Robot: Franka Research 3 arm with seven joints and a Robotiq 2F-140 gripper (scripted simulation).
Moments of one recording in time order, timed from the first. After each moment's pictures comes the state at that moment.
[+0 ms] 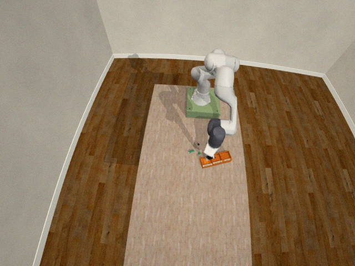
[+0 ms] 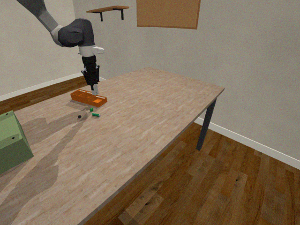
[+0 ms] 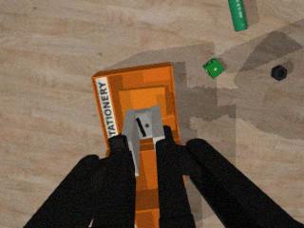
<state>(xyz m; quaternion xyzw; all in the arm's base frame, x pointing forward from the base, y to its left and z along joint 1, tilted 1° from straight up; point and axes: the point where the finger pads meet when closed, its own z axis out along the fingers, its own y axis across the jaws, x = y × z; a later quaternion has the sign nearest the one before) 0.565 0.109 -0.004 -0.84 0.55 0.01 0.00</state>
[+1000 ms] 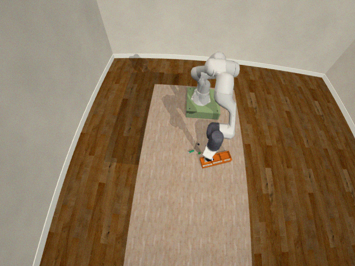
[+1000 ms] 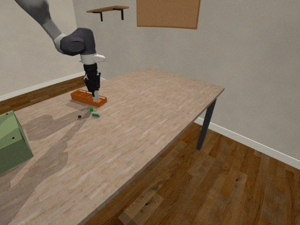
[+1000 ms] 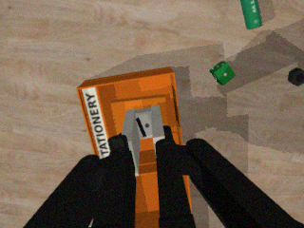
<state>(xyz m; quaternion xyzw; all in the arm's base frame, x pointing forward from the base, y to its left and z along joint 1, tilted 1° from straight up) 0.563 0.109 -0.047 -0.83 0.56 0.01 0.00</state>
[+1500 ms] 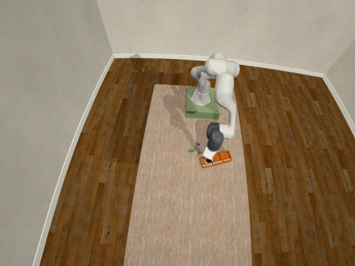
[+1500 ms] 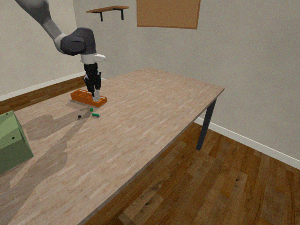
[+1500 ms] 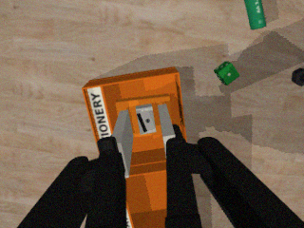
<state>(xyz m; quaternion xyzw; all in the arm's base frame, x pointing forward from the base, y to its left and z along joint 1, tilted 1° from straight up) 0.566 0.110 -0.046 -0.83 0.56 0.01 0.00</state>
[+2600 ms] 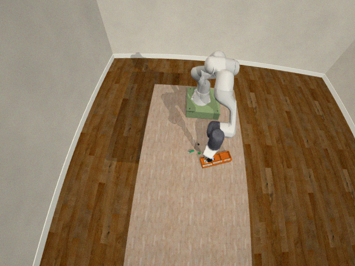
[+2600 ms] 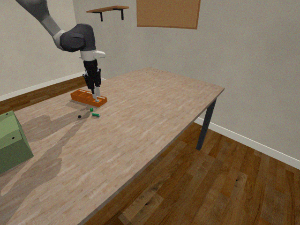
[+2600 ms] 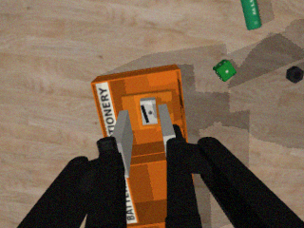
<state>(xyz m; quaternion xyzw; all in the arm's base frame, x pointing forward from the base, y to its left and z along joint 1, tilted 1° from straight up) 0.570 0.111 -0.028 -0.83 0.55 0.01 0.01</state>
